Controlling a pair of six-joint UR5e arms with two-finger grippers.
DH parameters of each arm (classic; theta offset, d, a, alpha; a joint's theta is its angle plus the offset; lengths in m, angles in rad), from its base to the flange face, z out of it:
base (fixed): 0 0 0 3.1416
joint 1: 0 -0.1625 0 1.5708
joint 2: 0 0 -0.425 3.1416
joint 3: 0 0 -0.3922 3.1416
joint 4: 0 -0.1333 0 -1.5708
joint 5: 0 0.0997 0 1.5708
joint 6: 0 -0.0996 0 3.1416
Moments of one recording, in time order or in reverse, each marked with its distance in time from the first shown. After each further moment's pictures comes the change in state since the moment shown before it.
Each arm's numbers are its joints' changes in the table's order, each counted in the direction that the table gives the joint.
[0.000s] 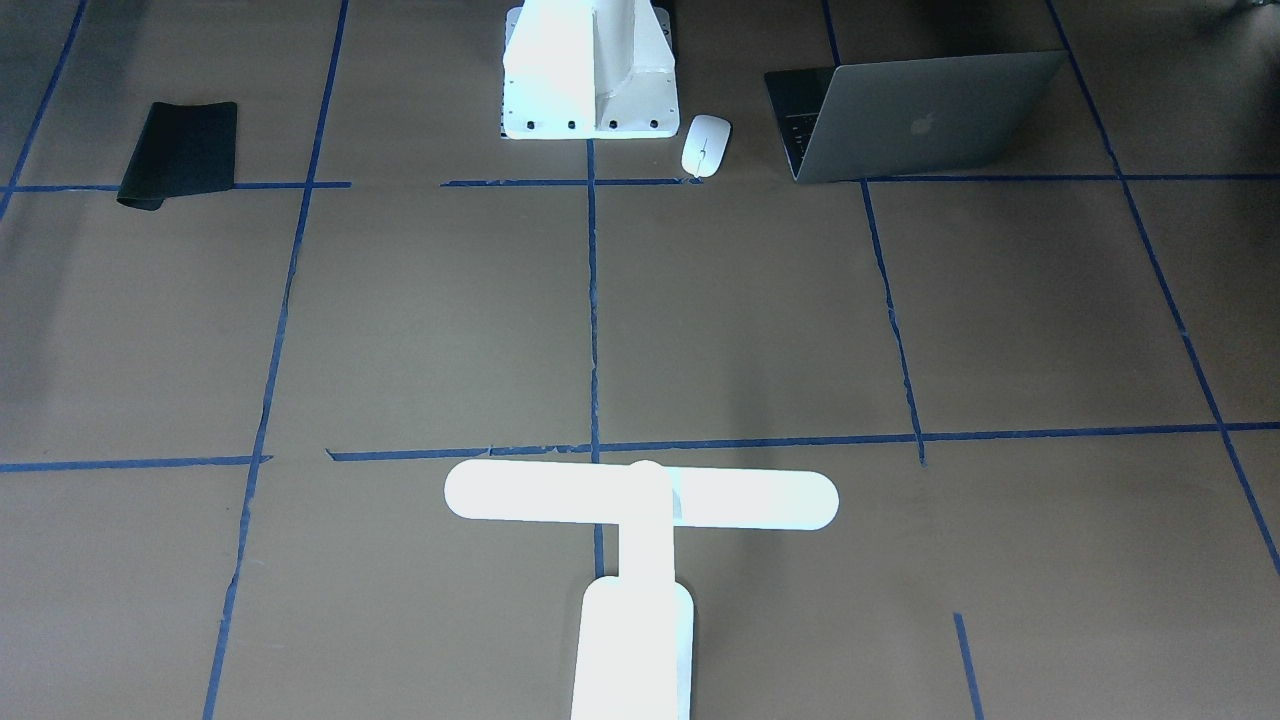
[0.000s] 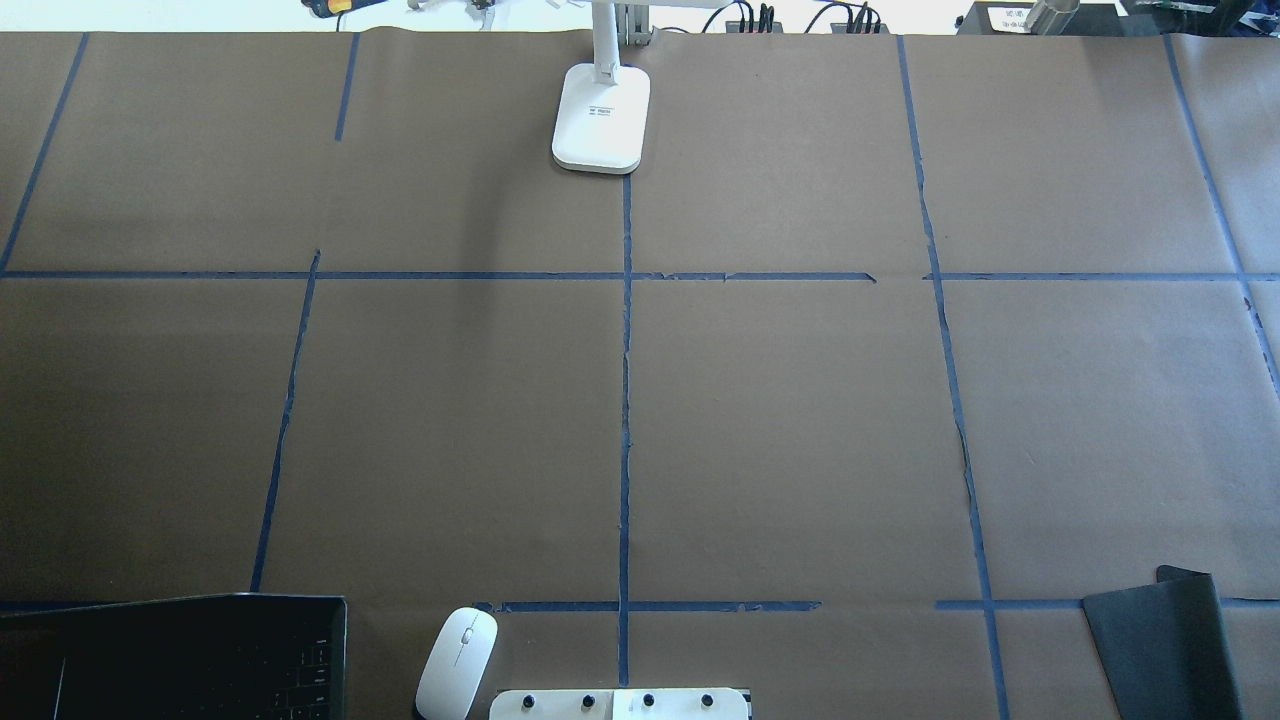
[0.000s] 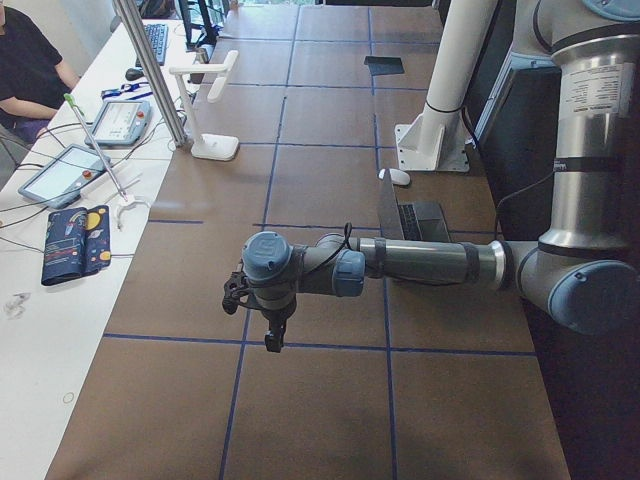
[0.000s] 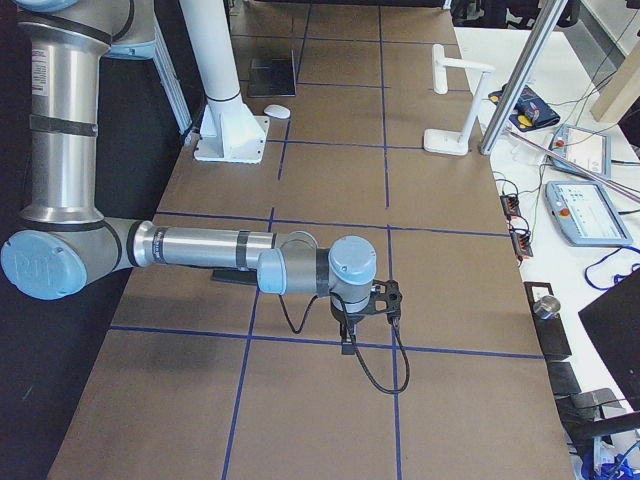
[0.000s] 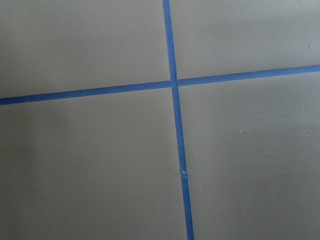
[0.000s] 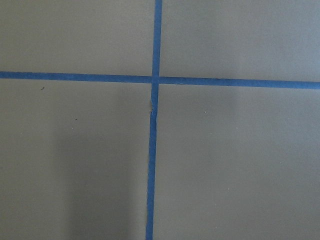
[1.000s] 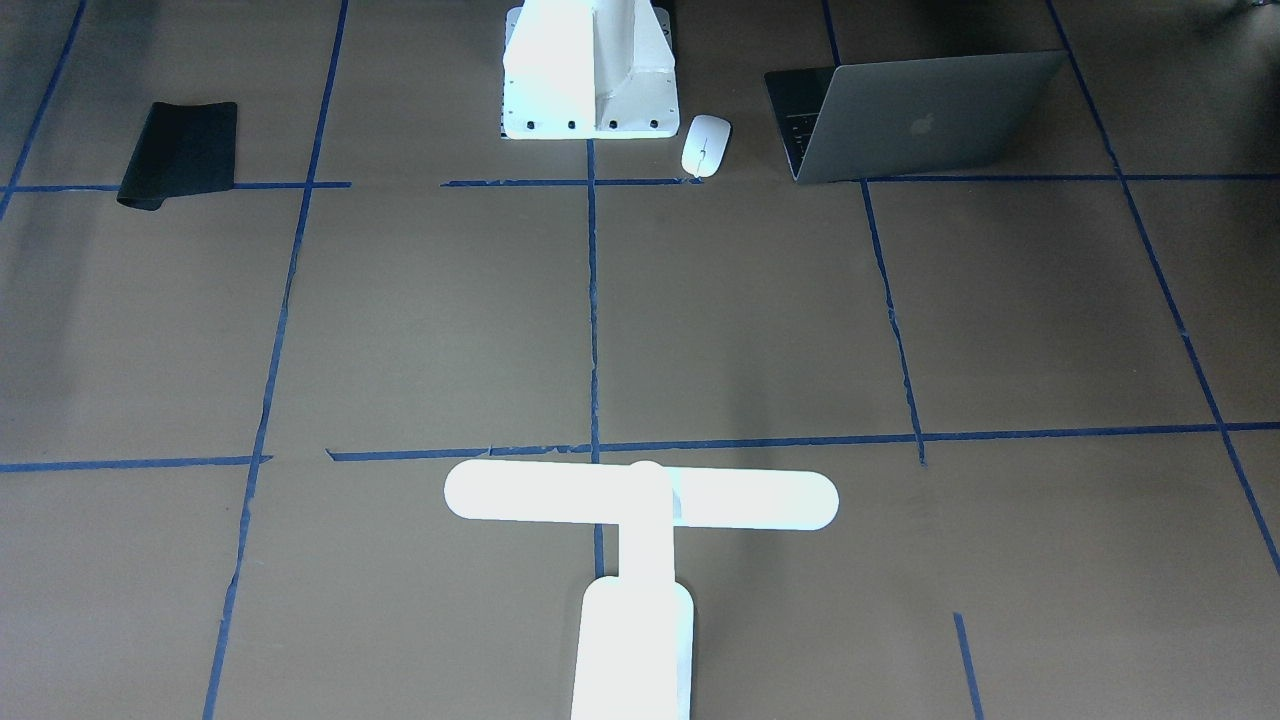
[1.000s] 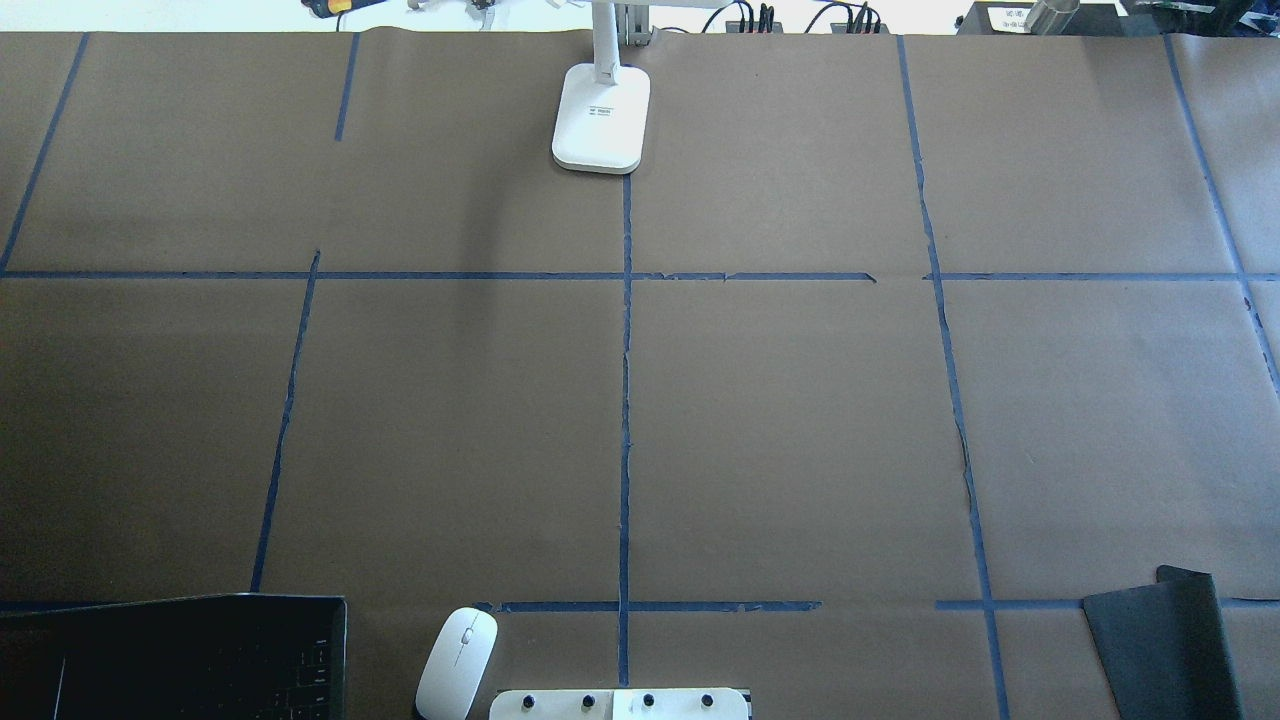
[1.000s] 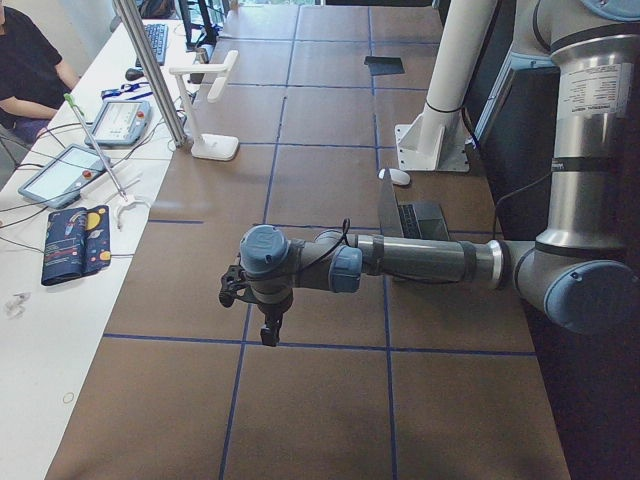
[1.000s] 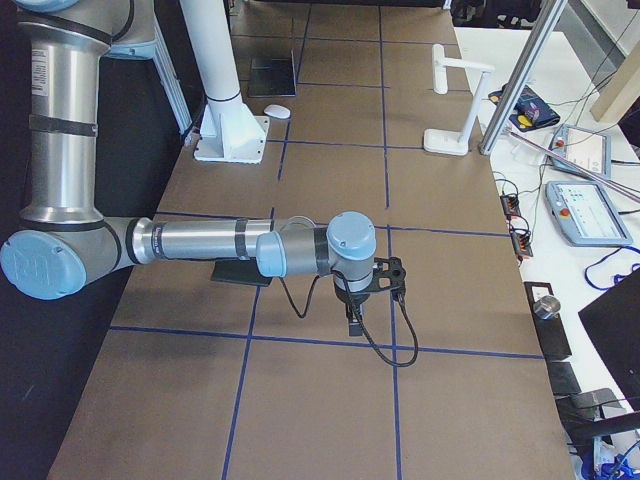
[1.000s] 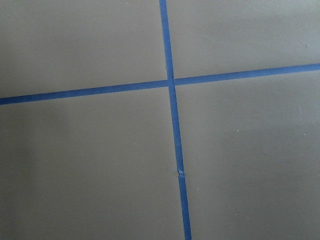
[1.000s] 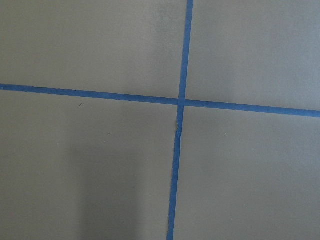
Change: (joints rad) left arm -0.006 0.018 -0.007 0.013 -0.004 0.009; right arm 0.000 0.004 0.094 0.005 0.008 -0.010
